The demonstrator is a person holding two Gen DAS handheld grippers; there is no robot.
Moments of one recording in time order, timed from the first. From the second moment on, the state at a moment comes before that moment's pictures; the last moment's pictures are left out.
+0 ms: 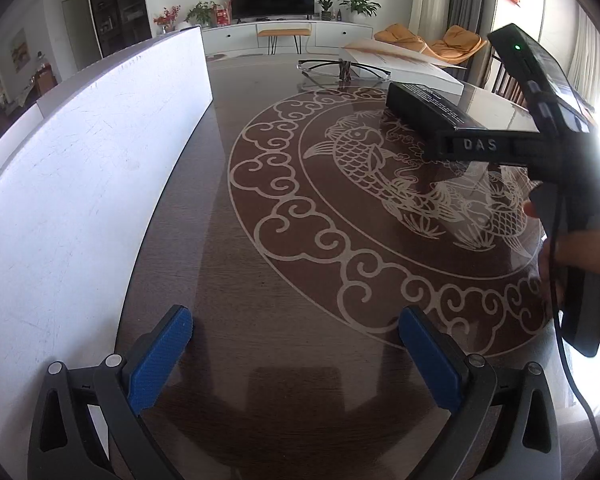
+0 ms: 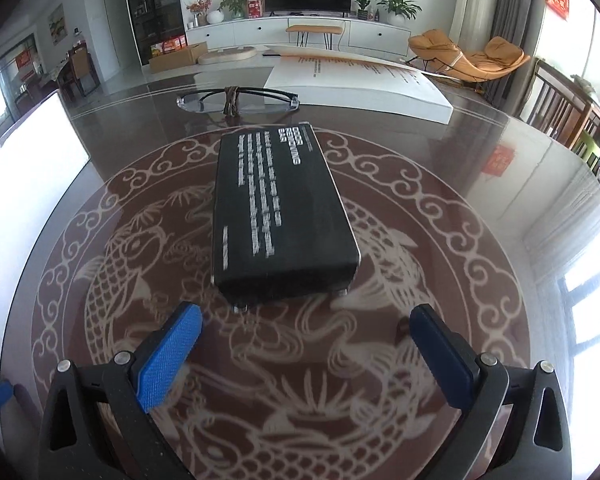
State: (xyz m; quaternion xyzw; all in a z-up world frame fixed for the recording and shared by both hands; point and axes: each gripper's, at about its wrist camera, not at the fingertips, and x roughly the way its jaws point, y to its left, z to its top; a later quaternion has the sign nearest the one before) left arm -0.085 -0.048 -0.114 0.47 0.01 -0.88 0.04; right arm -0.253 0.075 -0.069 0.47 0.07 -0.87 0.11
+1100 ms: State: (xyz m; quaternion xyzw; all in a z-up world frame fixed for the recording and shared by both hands) left arm -0.084 -0.048 -0.115 0.47 0.01 -0.88 0.04; right arm -0.068 0.206 -0.058 0.44 0.00 -0.90 -0.02
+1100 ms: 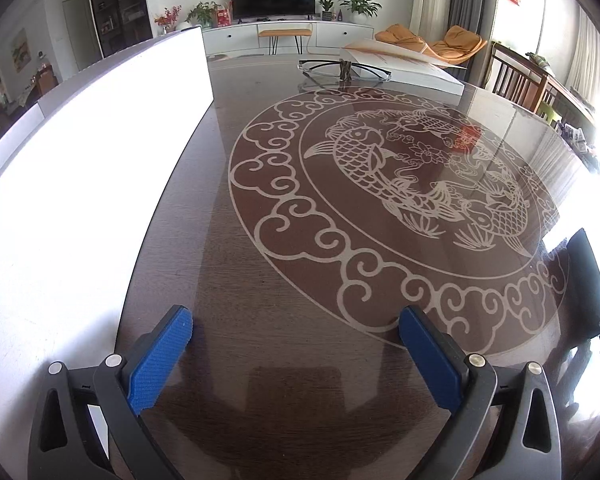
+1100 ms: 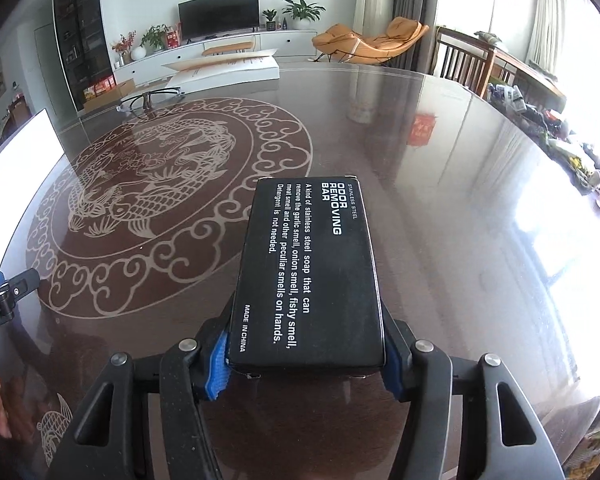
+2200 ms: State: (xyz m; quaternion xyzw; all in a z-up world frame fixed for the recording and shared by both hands) left arm -0.115 -0.008 -0.089 0.51 -0.04 -0.85 -0.10; right arm -0.073 0.208 -0.065 0.47 0.00 -0.88 -0.01
